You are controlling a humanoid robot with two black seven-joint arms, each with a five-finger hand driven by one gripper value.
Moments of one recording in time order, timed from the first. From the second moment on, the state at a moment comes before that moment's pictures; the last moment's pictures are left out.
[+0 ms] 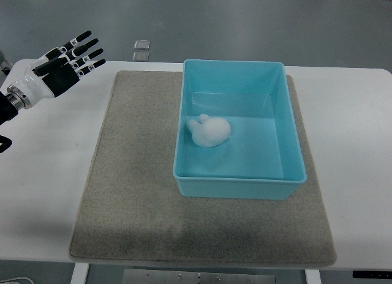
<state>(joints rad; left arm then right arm) -0.75 0.65 -0.56 -0.80 -0.23 -0.61 -0.10 0.00 0.00 0.03 0.10 -0.11 0.20 0.00</state>
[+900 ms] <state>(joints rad) -0.73 0.65 -0.56 -0.80 -0.23 -0.61 -0.10 0.00 0.00 0.04 0.14 -0.11 0.21 0.00</state>
